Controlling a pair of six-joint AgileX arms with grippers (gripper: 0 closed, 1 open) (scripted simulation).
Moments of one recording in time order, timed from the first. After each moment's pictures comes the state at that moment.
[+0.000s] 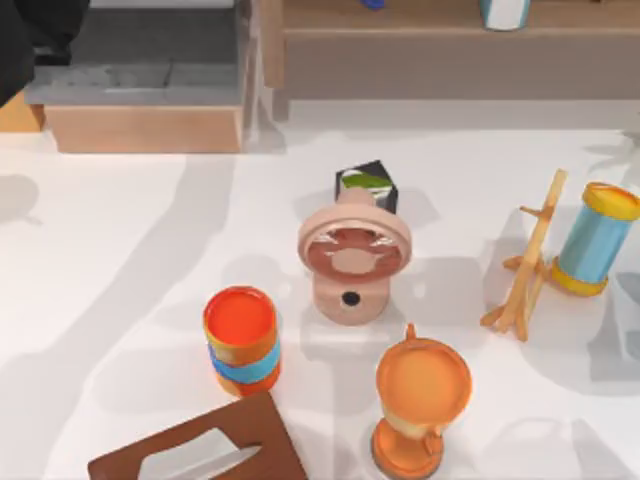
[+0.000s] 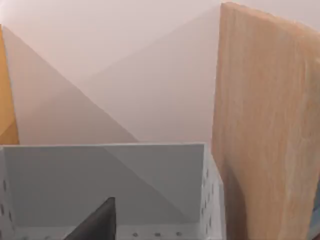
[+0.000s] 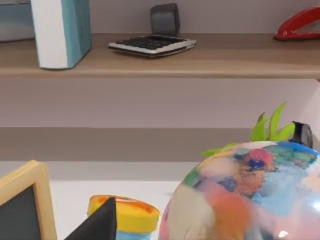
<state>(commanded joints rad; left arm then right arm) -0.53 1.34 1.21 0.16 -0.45 0.02 0.00 0.00 0.00 0.00 0.00 0.00</state>
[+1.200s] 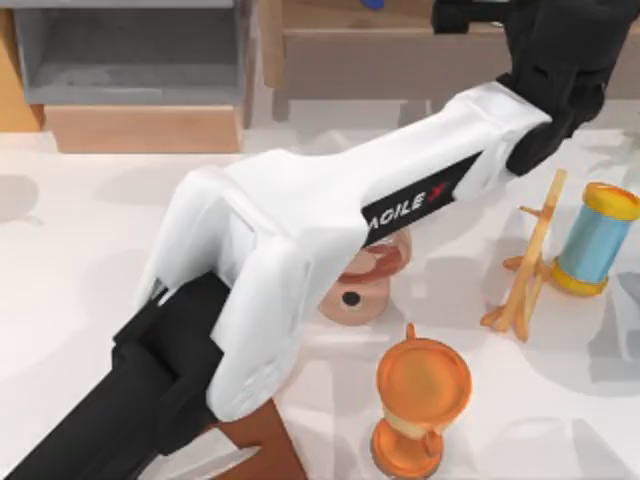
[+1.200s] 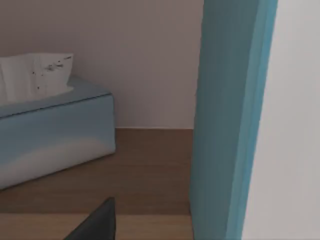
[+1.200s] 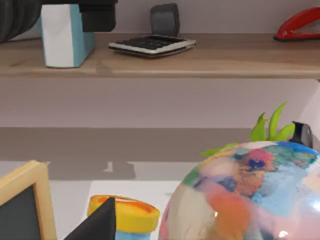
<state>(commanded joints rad) -0.90 2.75 2.51 0.26 -0.85 0.01 0.00 0.00 0.00 0.00 0.00 0.00</state>
